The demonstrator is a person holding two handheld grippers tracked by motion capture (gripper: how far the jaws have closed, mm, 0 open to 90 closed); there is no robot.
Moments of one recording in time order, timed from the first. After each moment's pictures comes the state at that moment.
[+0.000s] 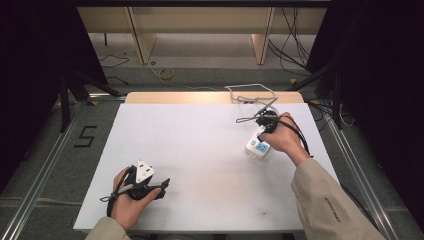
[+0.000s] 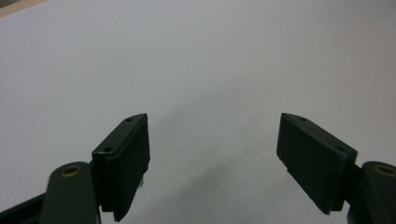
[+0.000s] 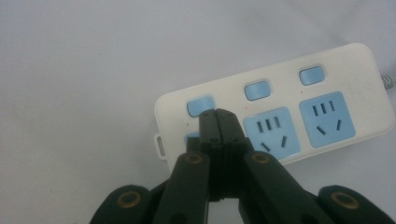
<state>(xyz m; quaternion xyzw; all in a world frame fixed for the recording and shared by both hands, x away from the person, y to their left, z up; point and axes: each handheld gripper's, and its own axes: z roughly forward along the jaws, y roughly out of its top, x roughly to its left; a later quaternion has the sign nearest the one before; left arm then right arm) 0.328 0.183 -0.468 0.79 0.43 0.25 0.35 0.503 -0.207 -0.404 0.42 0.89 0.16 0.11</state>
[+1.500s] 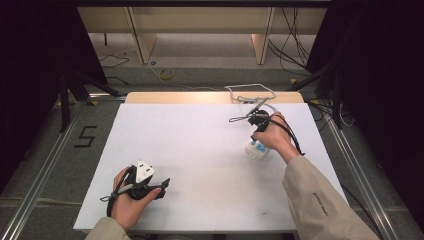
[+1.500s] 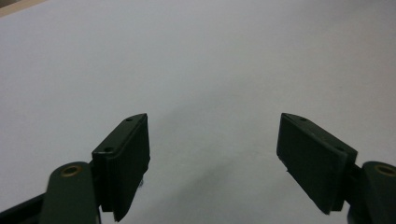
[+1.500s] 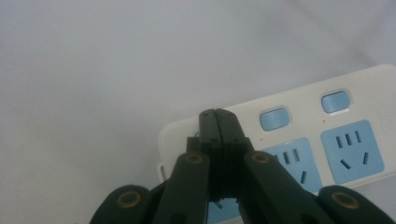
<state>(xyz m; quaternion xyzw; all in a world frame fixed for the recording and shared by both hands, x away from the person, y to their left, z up) 0.328 0.184 -0.468 0.79 0.43 0.25 0.36 0.518 -0.189 -0.417 0.42 0.89 0.15 0.10</state>
